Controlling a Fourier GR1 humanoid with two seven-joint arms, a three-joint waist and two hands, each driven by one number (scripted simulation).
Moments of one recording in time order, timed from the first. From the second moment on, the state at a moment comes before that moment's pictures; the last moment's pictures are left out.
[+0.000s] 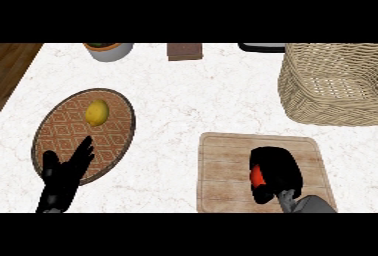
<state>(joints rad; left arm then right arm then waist) 0.10 0.29 -0.09 -1.44 0.15 0.09 0.23 -0.17 -0.36 0.59 -1.56 0.83 0.21 0.71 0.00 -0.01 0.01</state>
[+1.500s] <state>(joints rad) 0.13 0.27 -0.06 -1.46 0.13 0.06 0.24 -0.33 -0.16 0.18 -2.14 0.72 0.04 0.81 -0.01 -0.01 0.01</state>
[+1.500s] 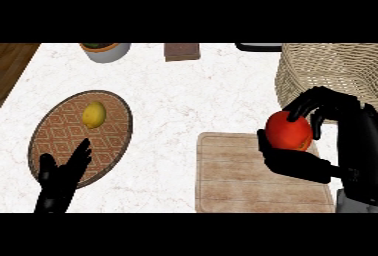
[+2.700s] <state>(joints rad) 0.11 0.24 -0.04 -1.45 0.10 0.03 0.23 -0.73 -0.51 -0.33 -1.54 0.49 0.16 0.64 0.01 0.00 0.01</state>
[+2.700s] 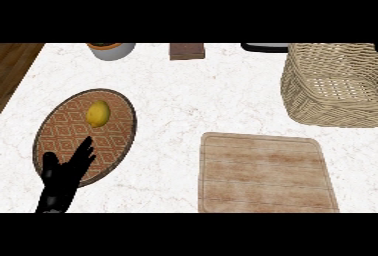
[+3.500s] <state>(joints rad) 0.12 0.22 -0.03 -1.46 0.08 0.02 0.25 -0.76 -0.51 -0.47 -1.05 0.38 0.01 0.27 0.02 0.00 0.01</state>
